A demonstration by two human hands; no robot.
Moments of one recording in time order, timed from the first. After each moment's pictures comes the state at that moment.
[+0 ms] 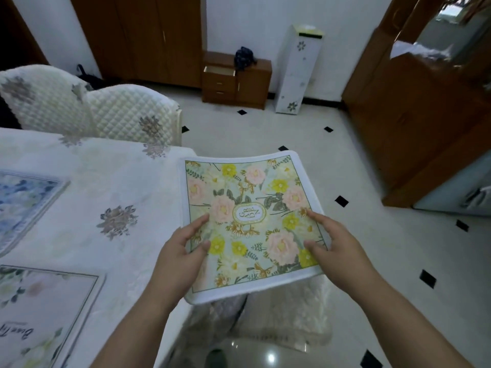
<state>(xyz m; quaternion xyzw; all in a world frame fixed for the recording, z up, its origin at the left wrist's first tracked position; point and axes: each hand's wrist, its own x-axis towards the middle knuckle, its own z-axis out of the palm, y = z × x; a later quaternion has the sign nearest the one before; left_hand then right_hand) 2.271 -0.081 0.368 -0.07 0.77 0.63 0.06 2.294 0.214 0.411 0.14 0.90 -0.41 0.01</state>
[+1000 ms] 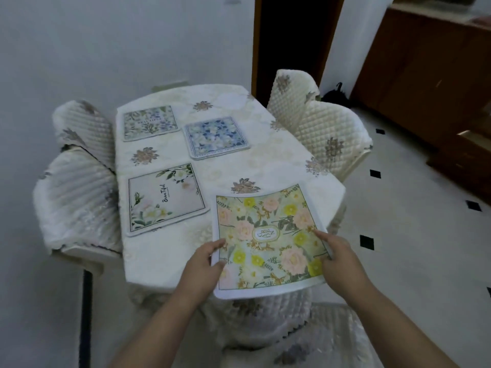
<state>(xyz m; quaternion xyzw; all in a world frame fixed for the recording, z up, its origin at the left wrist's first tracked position) 2.304 -0.011 0.296 -0.50 0.68 0.51 -0.14 2.044 0.156 0.325 -0.31 0.86 -0.32 0.24</state>
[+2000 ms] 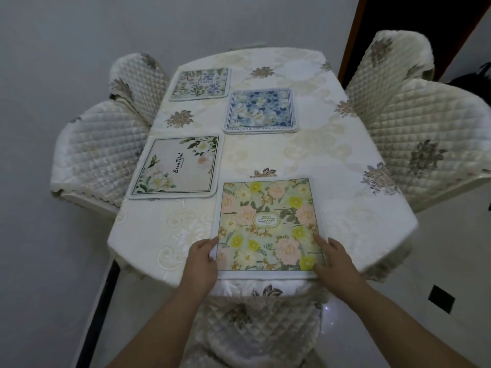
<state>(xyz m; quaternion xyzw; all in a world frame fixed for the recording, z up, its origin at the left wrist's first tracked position) 2.190 -0.031 0.150 -0.69 0.62 0.33 -0.15 1.868 0.033 0.152 -0.51 0.74 -0.19 0.40</state>
